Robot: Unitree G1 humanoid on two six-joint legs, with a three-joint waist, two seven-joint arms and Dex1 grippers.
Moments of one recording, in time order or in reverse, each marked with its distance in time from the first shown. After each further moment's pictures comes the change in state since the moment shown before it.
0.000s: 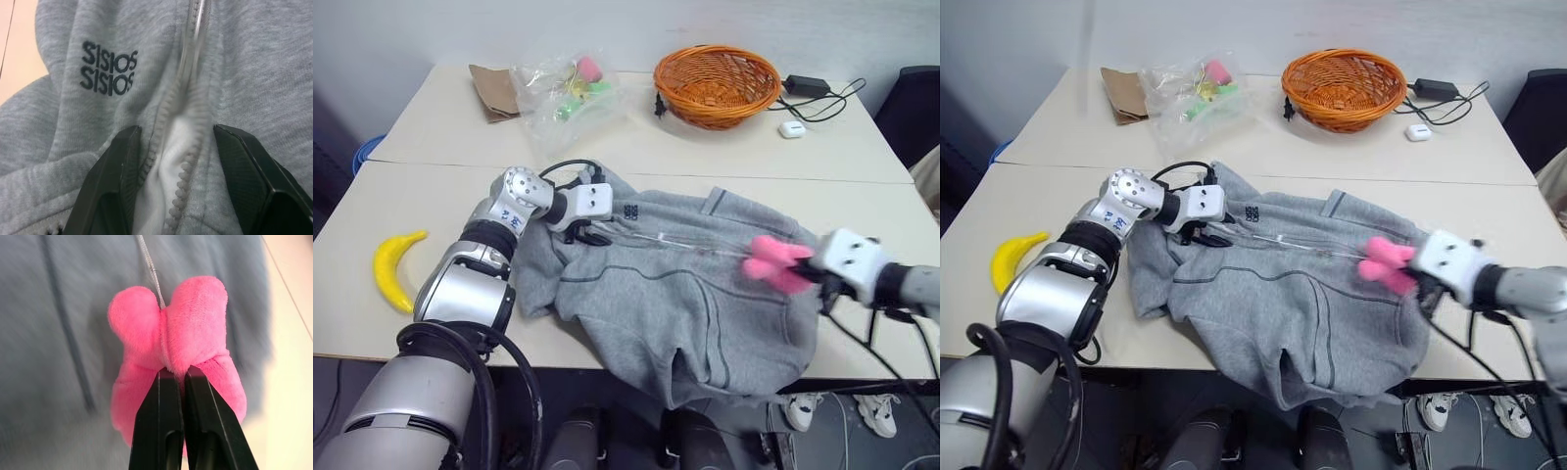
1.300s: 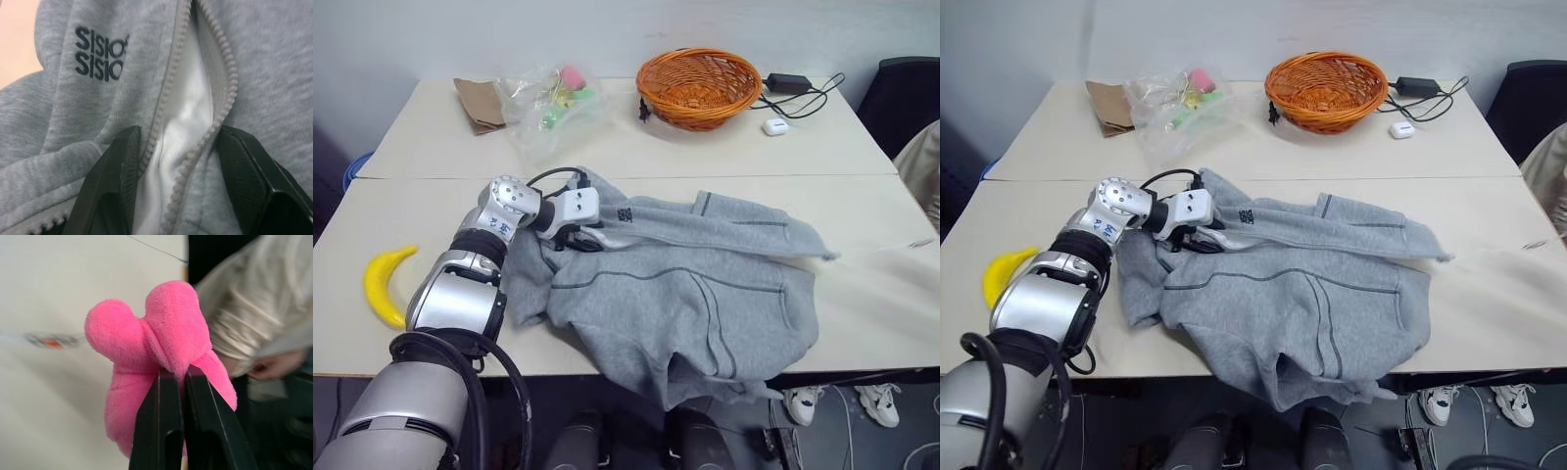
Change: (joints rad) left arm 0.053 0.028 0.123 -0.032 -0.123 0.122 -0.183; right arm -0.297 -0.043 -0.071 0.759 0.143 -0.124 0.000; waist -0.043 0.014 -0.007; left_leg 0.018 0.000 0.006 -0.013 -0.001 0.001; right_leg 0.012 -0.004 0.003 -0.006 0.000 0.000
